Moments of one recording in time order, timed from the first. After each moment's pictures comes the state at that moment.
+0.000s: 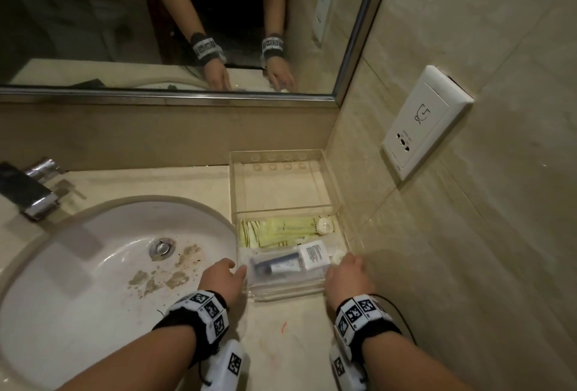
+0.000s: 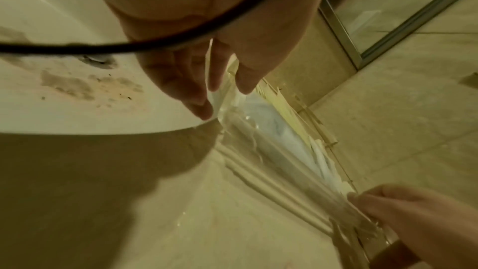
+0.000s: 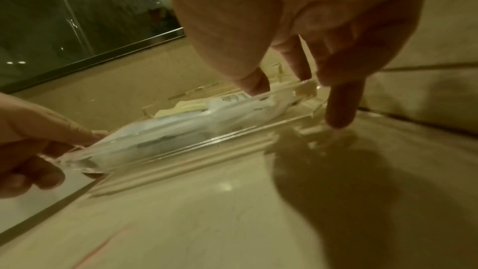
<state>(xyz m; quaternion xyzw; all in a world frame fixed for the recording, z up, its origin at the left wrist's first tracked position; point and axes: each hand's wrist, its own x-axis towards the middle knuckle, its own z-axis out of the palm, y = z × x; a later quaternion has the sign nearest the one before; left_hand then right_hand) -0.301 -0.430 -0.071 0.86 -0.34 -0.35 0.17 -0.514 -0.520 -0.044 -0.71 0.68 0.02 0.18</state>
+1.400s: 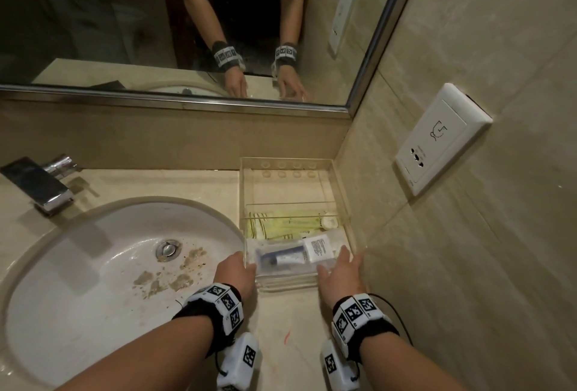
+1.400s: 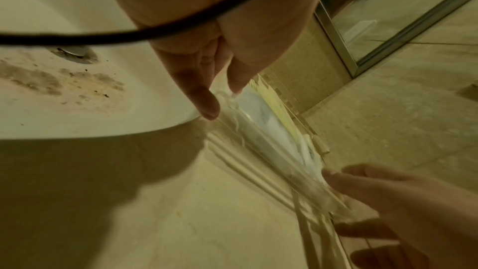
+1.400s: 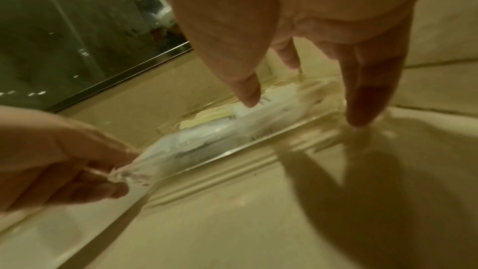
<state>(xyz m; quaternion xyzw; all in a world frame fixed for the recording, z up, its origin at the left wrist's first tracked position) -0.306 -0.449 -0.058 0.84 -0.32 -0.36 0.24 -0.489 -0.533 -0.043 -0.68 0.68 -0.02 0.28</state>
